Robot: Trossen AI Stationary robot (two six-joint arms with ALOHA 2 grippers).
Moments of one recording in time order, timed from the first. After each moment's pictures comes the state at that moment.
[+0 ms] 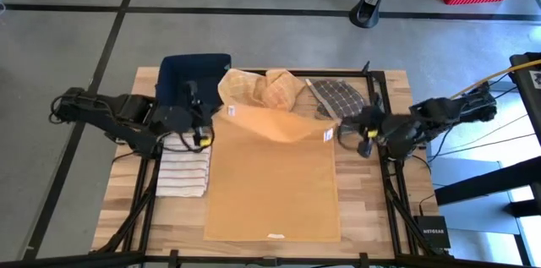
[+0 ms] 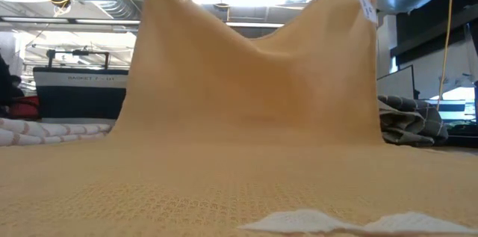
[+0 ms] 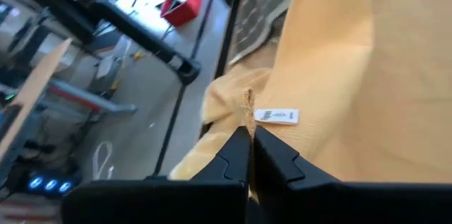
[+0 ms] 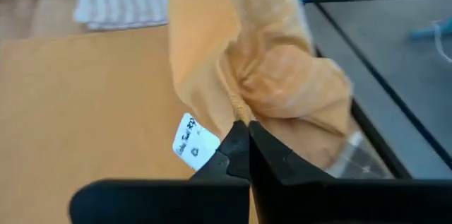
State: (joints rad) left arm -0.26 1.09 1.25 -0.87 -0.78 0.16; right arm 0.40 0.85 1.09 -0.97 0.60 0.34
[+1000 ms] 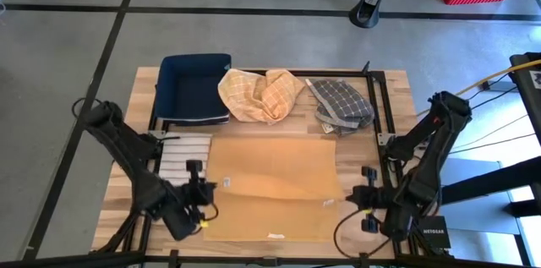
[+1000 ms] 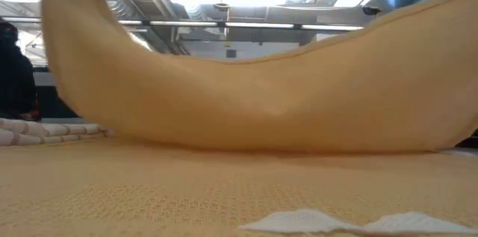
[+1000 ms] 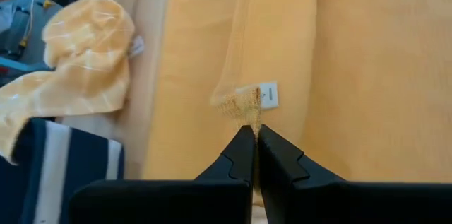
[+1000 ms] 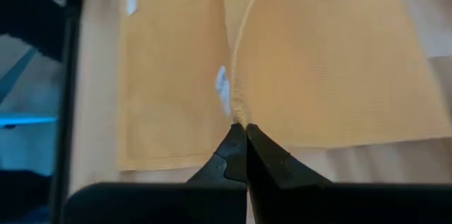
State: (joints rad) left arm -0.86 1.57 1.25 -1.09 -0.78 -0.73; right arm 1.05 1.36 1.09 -1.00 0.55 1.07
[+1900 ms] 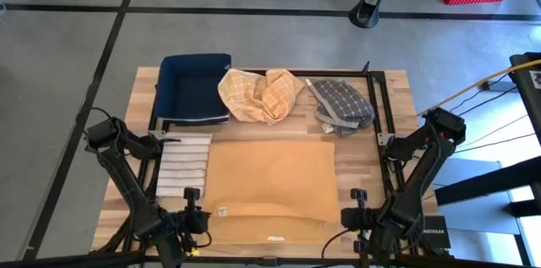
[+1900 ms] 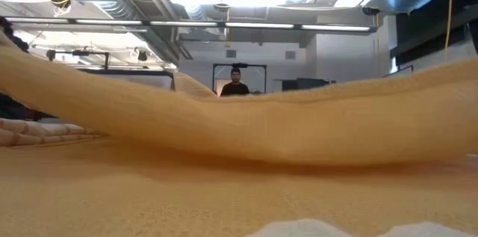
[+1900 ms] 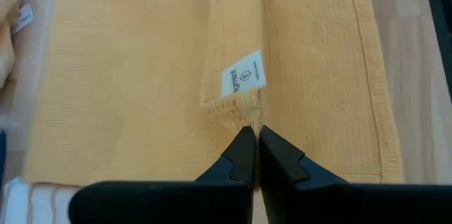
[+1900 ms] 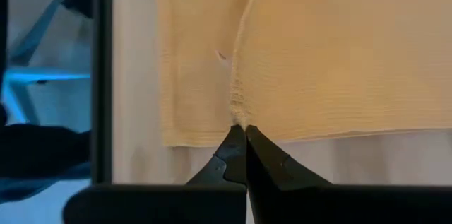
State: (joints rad) left arm -1.02 1.73 1.25 -0.93 -0.65 -0.88; right arm 1.05 1.59 1.09 -0.77 0.35 1.07
